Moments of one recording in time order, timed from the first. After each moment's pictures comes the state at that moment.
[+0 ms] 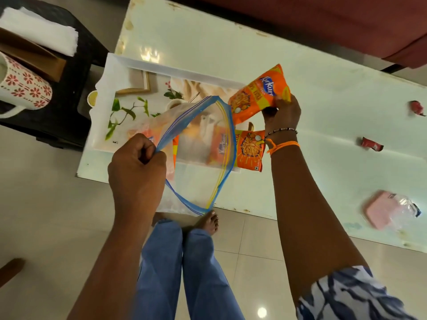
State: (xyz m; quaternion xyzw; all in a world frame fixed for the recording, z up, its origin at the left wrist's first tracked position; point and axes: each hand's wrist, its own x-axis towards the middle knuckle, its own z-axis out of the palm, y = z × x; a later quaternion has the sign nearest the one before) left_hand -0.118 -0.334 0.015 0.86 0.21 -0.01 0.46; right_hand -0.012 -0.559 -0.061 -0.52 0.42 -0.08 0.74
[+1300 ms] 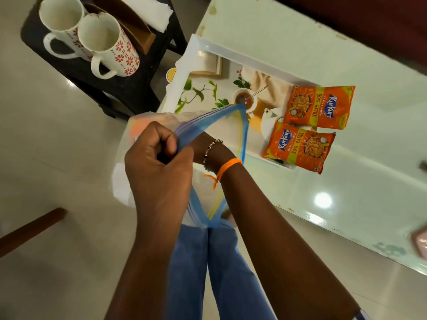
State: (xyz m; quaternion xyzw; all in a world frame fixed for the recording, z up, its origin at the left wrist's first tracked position) left_hand -0.161 -0.259 0.055 0.80 0.28 0.10 0.52; right_hand -0.081 -0.309 0.015 -0.78 -0.14 0.46 0.40
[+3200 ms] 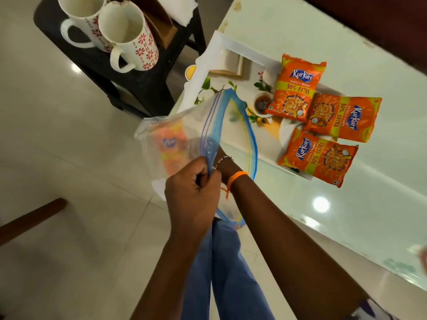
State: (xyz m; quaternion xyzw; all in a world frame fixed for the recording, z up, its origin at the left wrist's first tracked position) left_hand -0.180 -0.253 -0.005 0.81 0.28 0.04 0.52; right_hand -0.100 -0.305 -0.052 -0.83 -0.09 0.40 0.38
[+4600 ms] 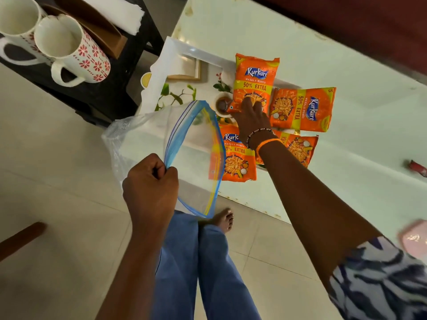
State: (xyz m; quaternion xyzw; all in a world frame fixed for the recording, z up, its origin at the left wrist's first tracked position) left_hand -0.159 -0.271 -0.012 0.86 0.32 0.01 0.39; right_hand -0.014 -0.441 -0.109 -0.96 -0.12 0.24 -0.01
